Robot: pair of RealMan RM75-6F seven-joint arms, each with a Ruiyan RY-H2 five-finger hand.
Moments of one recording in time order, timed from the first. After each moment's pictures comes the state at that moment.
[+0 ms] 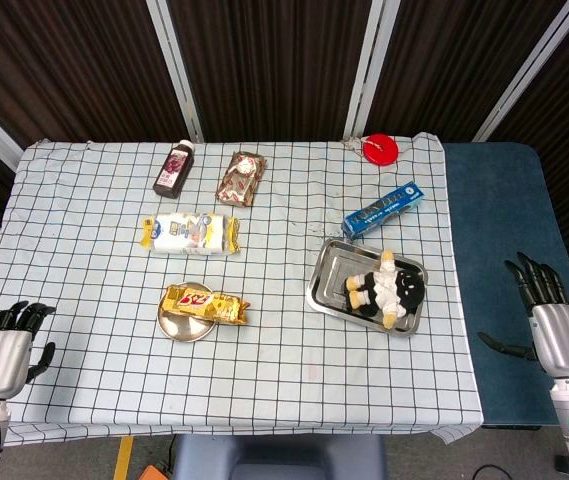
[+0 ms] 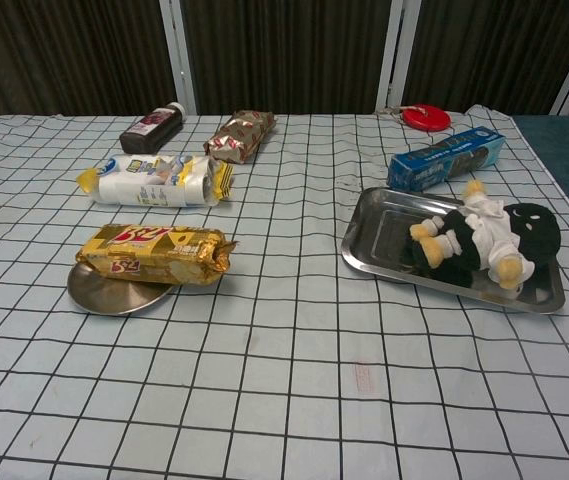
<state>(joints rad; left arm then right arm) -0.17 -1.24 0.00 -1.54 1.41 1.52 0.26 0.14 -1.14 0.10 -1.54 -1.52 1.50 0.17</state>
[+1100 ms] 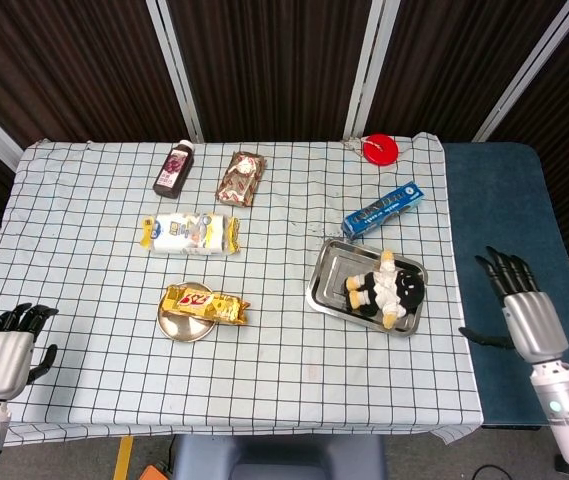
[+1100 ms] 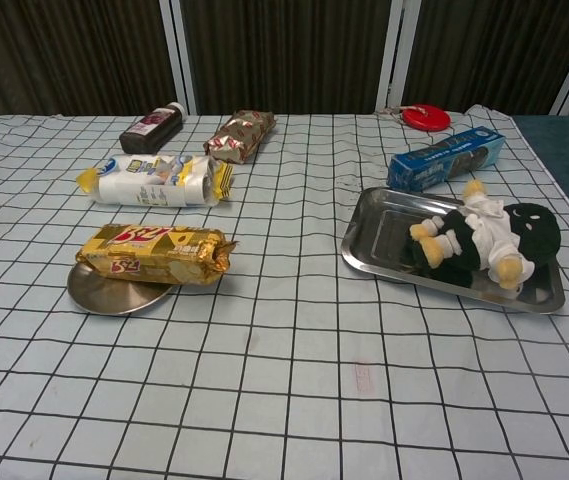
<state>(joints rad) -0.16 -1.23 -0.02 -1.55 1.45 1.47 0.25 0.24 -1.17 0.11 -1.49 -1.57 1.38 0.17</state>
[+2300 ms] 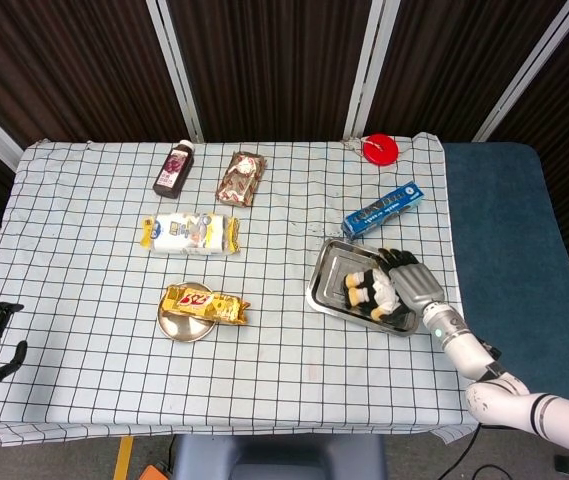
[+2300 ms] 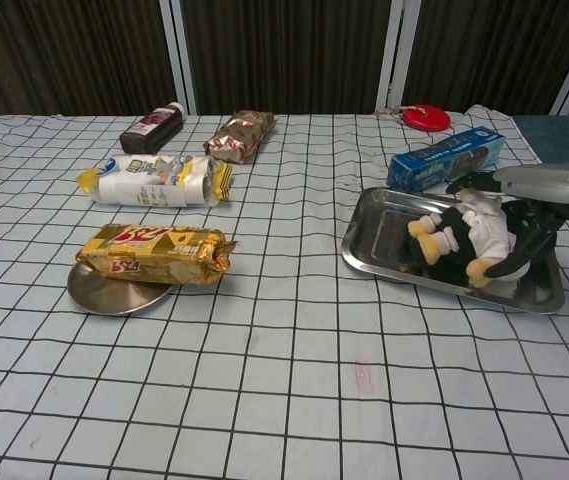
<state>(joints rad) -0.13 -1.15 -0.08 -1.61 1.34 1.45 0.24 0.68 -1.40 0.15 -1.36 -1.07 0.73 -0.22</state>
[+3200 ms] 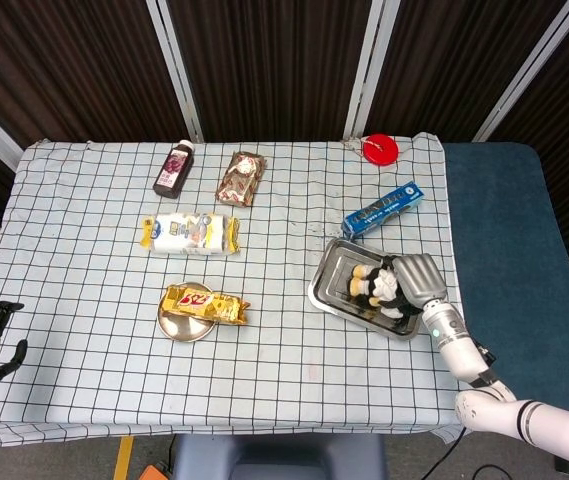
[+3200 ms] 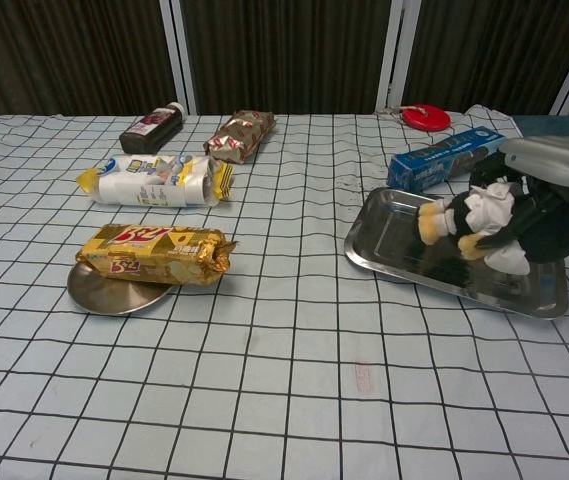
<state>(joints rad) -0.13 -1.15 -0.09 -1.61 1.33 1.44 0.23 0.65 -1.47 0.15 -1.33 -1.13 0.95 -0.22</state>
